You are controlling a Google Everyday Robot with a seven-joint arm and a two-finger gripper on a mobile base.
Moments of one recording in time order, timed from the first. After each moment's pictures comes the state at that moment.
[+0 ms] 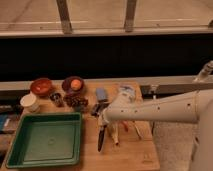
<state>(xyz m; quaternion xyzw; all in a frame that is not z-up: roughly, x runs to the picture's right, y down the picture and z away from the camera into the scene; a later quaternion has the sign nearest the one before) -0.001 0.171 0.794 -0.26 0.03 0.64 0.72</state>
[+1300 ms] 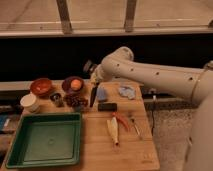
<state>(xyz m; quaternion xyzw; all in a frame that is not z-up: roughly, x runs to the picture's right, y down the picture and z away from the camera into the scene) -0.063 -0.053 0.770 -0.22 -0.06 0.63 0.74</state>
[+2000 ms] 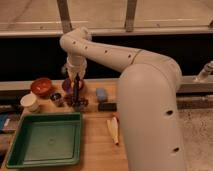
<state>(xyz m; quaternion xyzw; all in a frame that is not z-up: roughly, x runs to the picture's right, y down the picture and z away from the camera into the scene) -0.159 -0.061 0.784 -0.27 0.07 0.53 0.80</state>
